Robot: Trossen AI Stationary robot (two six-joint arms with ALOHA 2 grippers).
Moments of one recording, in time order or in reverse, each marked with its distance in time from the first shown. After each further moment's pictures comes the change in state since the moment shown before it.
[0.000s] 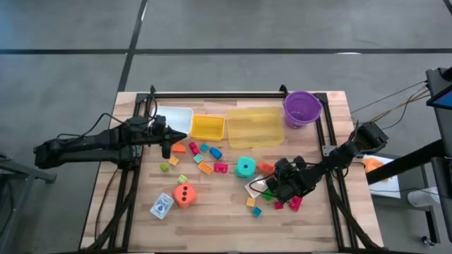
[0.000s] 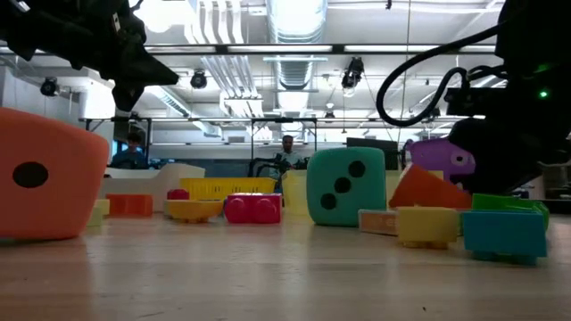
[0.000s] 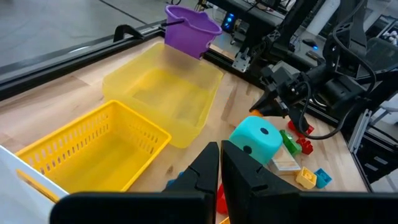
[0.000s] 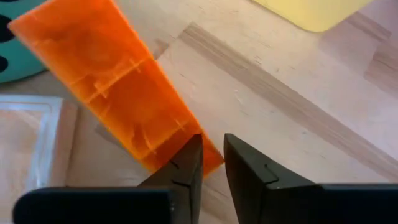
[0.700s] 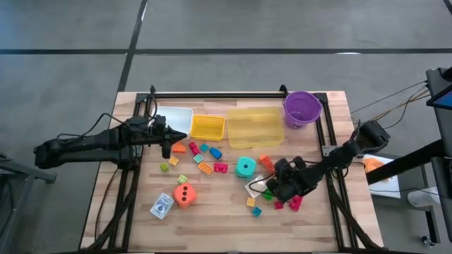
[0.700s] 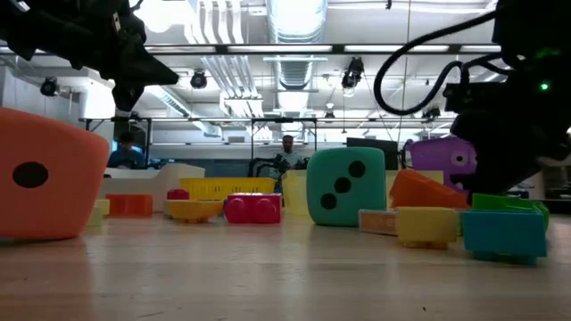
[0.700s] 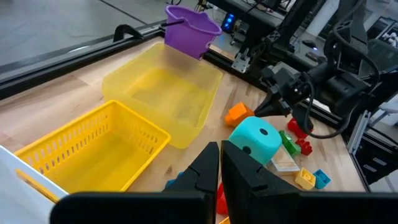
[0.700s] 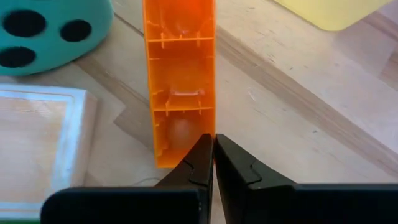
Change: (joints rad) left arm 0.000 0.000 0.001 0.001 0.000 -0.004; right arm -0.001 -0.040 0.000 0.018 -0.034 -0.048
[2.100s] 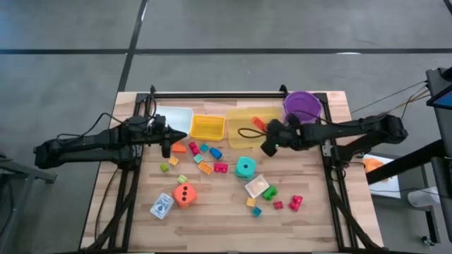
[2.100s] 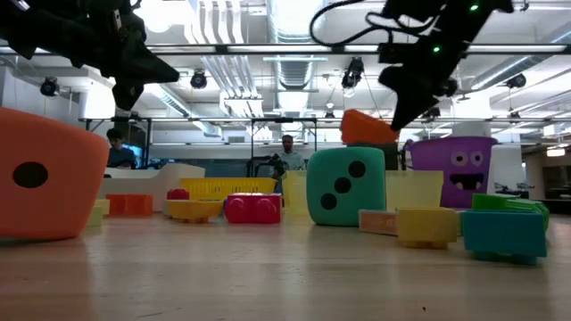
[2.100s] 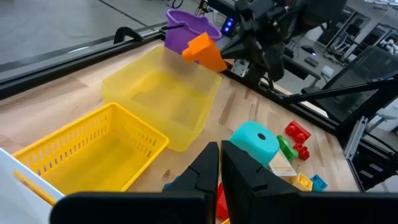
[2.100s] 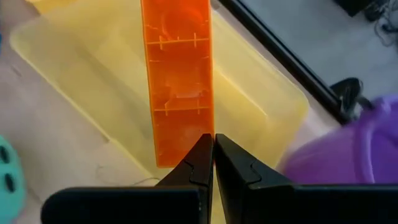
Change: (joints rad) left arm 0.000 0.000 0.005 0.006 -0.004 -0.019; right arm -0.551 -0.245 0.173 -0.026 0.043 -0.918
